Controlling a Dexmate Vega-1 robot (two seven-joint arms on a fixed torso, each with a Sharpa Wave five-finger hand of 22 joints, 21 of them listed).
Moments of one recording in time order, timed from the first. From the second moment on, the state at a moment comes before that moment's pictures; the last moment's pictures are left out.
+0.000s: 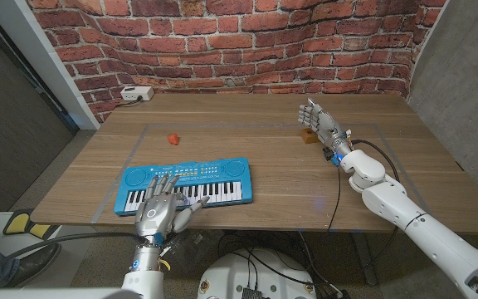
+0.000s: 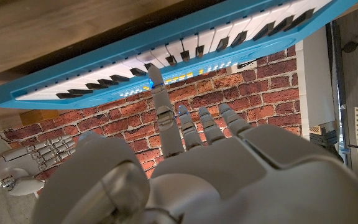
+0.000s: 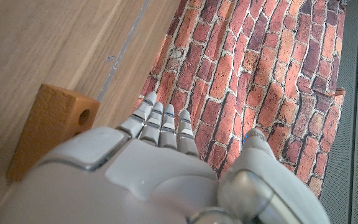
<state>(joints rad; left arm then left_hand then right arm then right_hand) 1.73 0.78 0.46 -2.25 0.84 0.74 0.76 0.42 0.07 -0.20 0.10 0.34 0.96 -0.05 0.26 0.18 0.29 -0.10 0.23 0.19 0.12 -0.04 0.20 0.18 0.02 0.08 0.21 0.18 -0.94 -0.61 -0.40 -1.55 0.56 0.26 0.01 0.25 0.05 0.24 -0.08 0.17 0.20 0.09 0.20 0.19 0.19 0.15 0.21 0.18 0.15 0.10 0.19 0.18 0.17 0.00 0.39 0.17</state>
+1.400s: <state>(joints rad) 1.70 0.80 0.49 -2.24 0.76 0.77 0.77 0.42 0.09 -0.21 0.10 0.35 0.98 -0.04 0.25 0.18 0.31 -0.10 0.23 0.19 0.16 -0.04 0.20 0.18 0.03 0.09 0.21 0.18 -0.92 -0.60 -0.41 -1.53 0.58 0.23 0.02 0.24 0.05 0.24 -0.08 0.17 0.20 0.10 0.20 0.19 0.19 0.15 0.21 0.18 0.15 0.10 0.19 0.18 0.17 0.00 0.38 0.18</state>
